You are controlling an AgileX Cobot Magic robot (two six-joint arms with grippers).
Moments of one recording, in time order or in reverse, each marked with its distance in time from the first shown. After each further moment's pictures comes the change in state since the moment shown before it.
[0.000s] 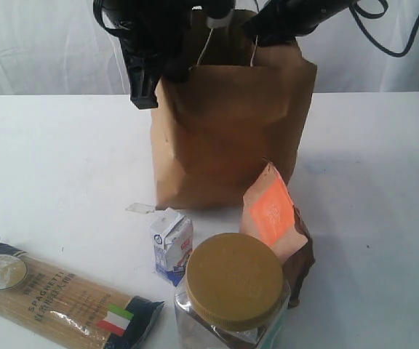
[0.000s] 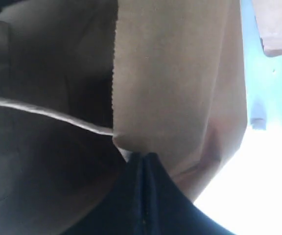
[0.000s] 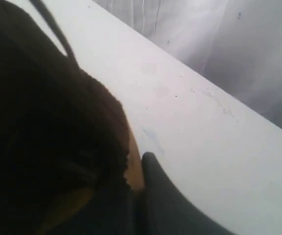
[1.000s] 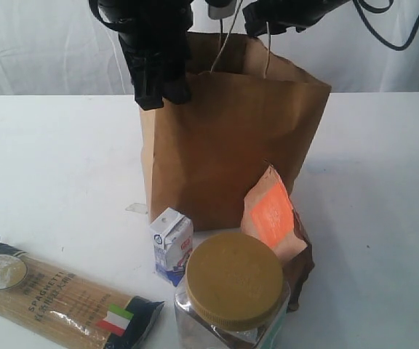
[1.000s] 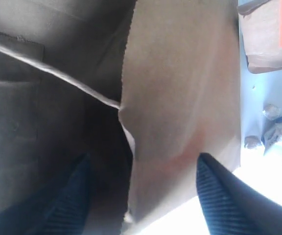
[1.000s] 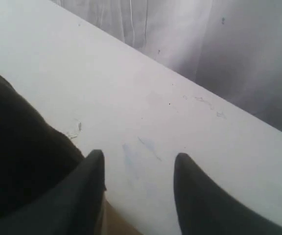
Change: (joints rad) left arm 0.000 -0.011 0.004 -0.050 0.021 -0.050; right arm -0.002 -0.008 -0.005 -0.013 -0.030 0.089
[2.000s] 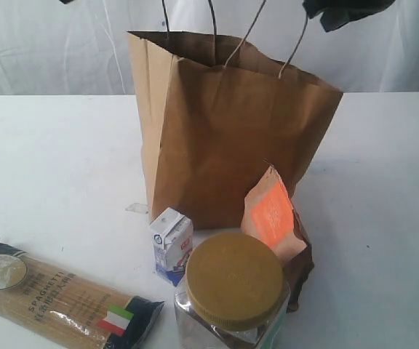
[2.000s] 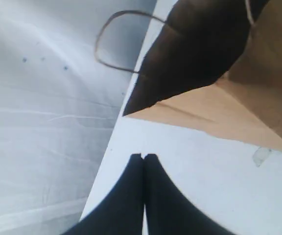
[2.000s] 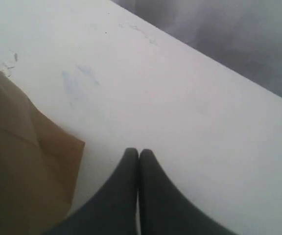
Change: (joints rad) left arm 0.000 -0.276 0.000 0.290 0.003 -0.348; right arm -0.084 -0.130 0.000 -0.304 0.227 0.174
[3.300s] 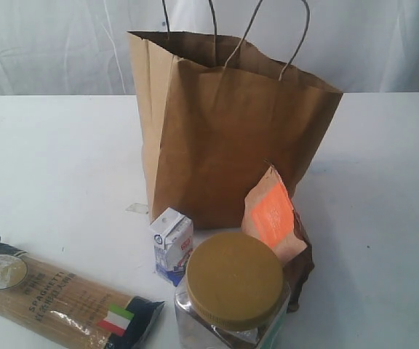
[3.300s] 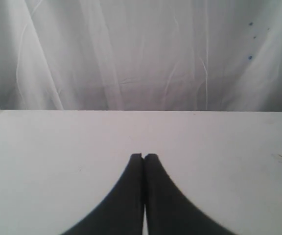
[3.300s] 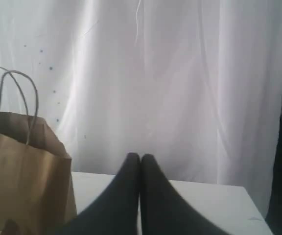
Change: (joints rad) left arm 0.514 -1.380 1.447 0.247 -0.595 -1.103; right arm -0.037 -1.646 1.577 0.101 -0.931 0.130
